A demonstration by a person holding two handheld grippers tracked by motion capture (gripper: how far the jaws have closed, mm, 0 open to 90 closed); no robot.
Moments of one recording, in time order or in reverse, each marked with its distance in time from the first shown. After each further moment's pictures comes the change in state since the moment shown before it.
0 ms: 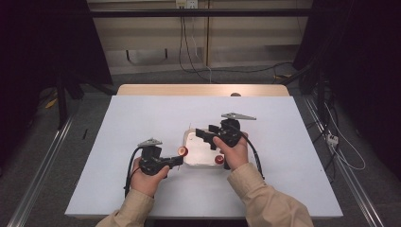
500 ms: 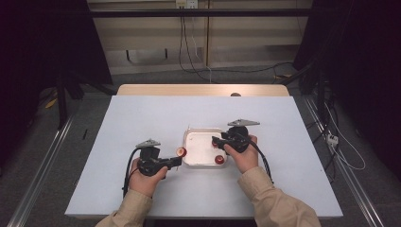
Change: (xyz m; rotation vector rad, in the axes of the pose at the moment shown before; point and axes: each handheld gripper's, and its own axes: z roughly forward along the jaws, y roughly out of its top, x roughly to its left) left arm 0.003 -0.002 -0.001 -0.003 -0.007 -0.003; right arm -0.033 -0.026 -0.001 0.137 -0.171 -0.154
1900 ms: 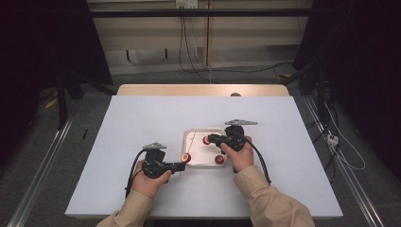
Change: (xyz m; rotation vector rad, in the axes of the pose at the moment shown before) left arm -0.005 -0.006 0.013 0.103 -0.031 0.023; right arm 0.005 0.005 0.007 -0.050 0.156 0.103
